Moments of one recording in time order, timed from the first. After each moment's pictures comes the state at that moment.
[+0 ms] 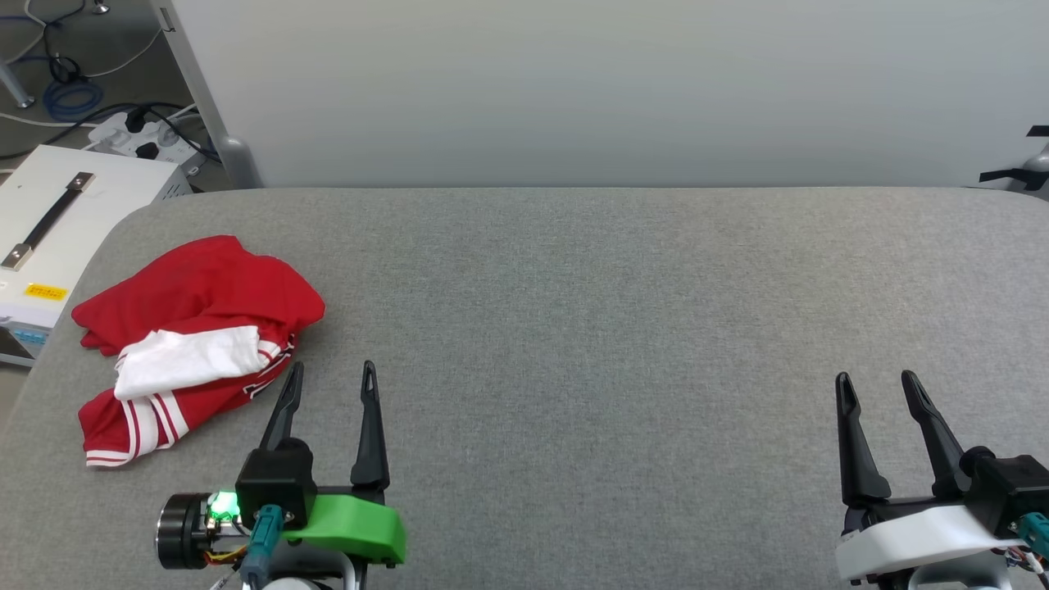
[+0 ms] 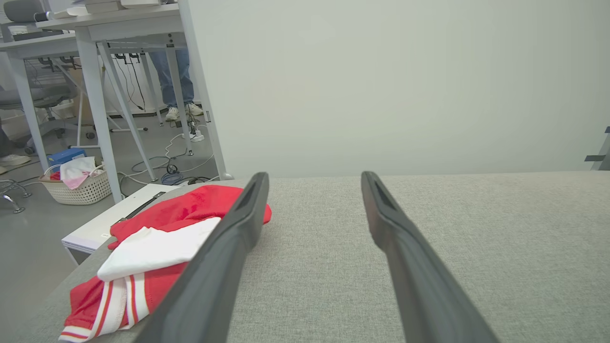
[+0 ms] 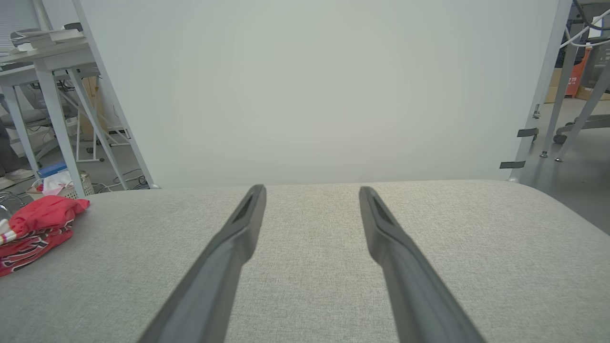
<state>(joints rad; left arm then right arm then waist) 0.02 0.05 -0.09 0.01 -0.03 0.08 -0.21 0.08 -0.05 -0.03 -0.04 0.17 0.13 -0.21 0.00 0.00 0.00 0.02</state>
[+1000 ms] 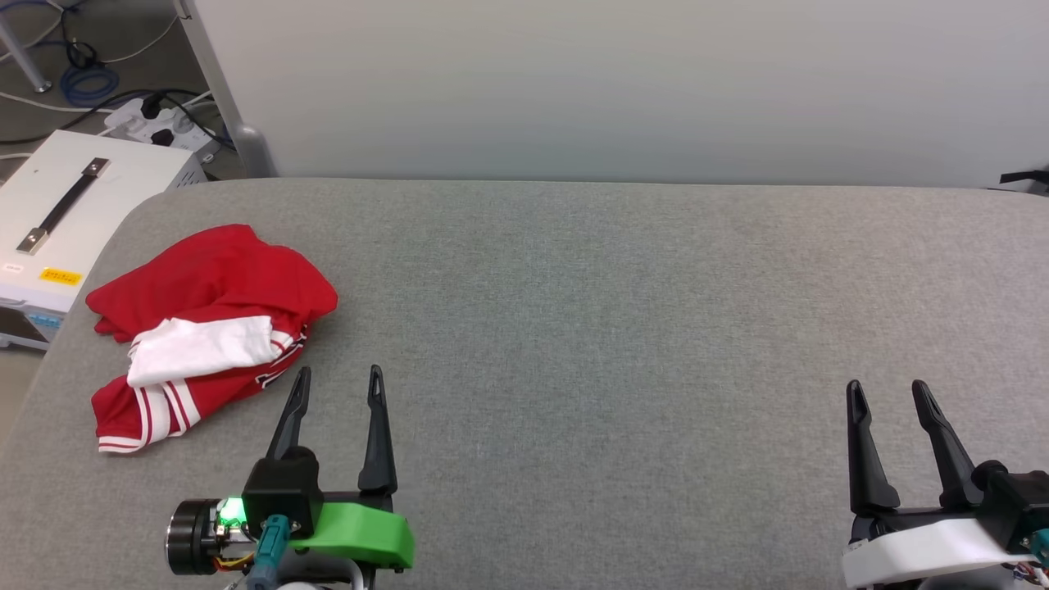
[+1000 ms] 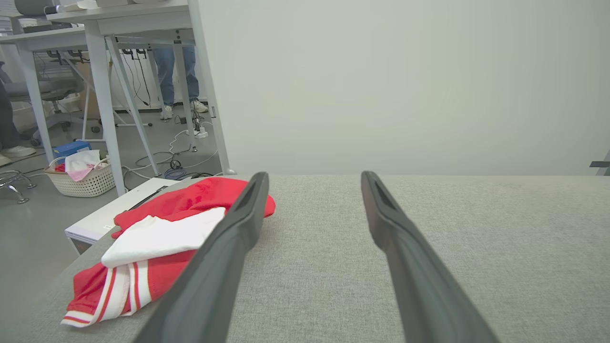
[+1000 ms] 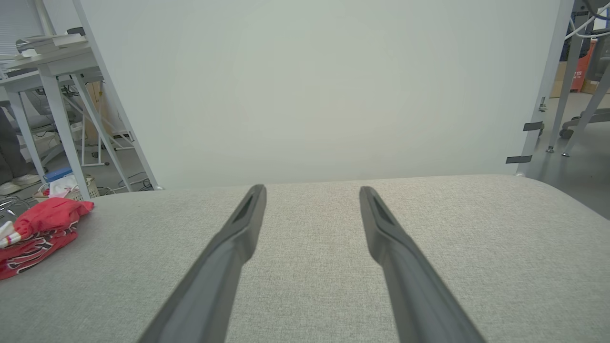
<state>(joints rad) 0.02 0.05 -0.12 0.03 -0.05 0.10 -0.26 0.10 -0.05 -0.04 -0.03 0.20 0.13 -0.25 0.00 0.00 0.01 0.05</state>
